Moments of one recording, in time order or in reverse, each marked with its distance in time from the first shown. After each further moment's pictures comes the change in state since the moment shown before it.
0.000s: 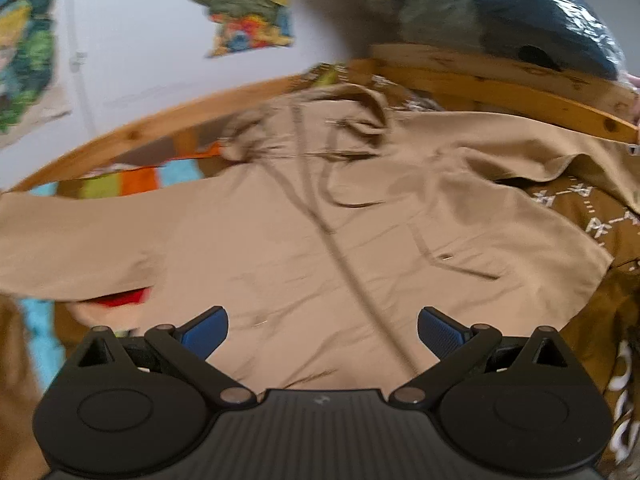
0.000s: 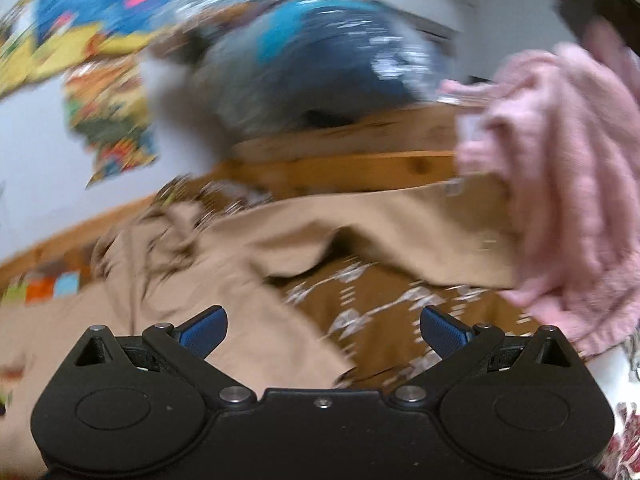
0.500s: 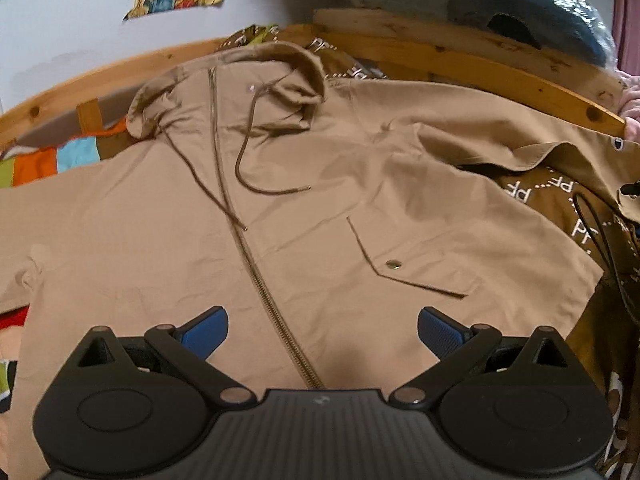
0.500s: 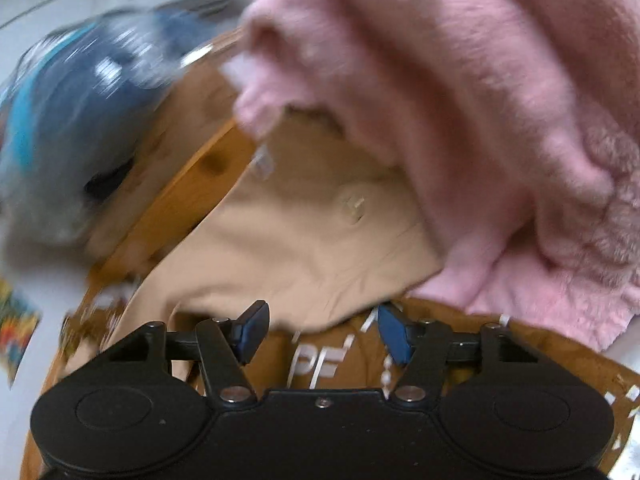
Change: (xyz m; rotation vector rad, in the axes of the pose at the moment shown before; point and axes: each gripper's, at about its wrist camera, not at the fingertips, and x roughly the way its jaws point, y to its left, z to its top) left arm 0.093 -0.014 0.011 -0.005 0.069 -0.193; right arm 0.117 -0.090 0.027 0.631 0.073 -0.265
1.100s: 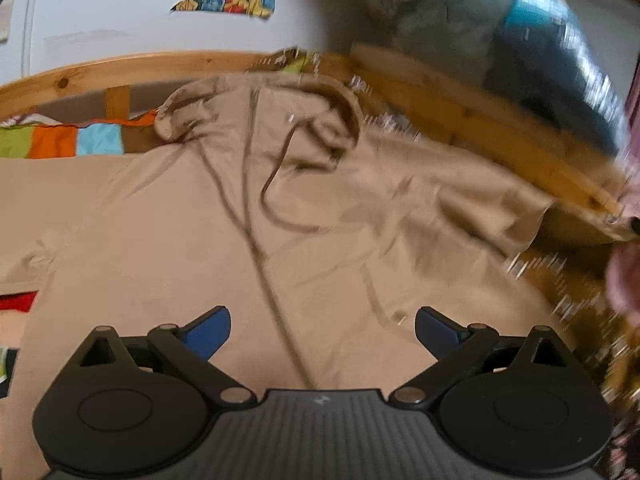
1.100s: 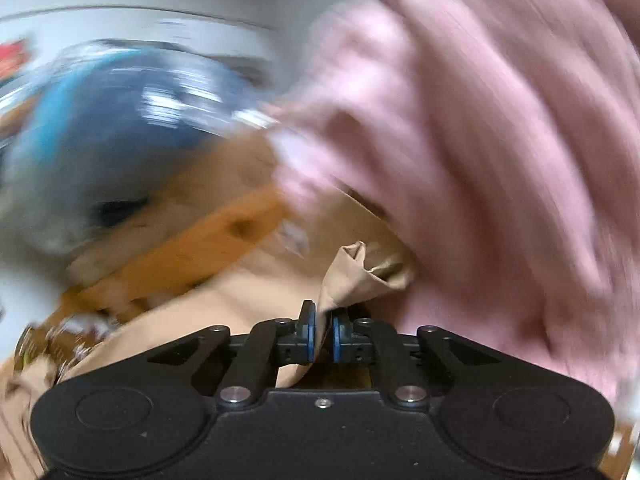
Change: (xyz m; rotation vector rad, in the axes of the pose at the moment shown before) left arm -0.029 0.058 0.031 -0.188 -0.087 -0.111; right arm -0.023 0.045 -0.020 -0.295 -0.338 -0.026
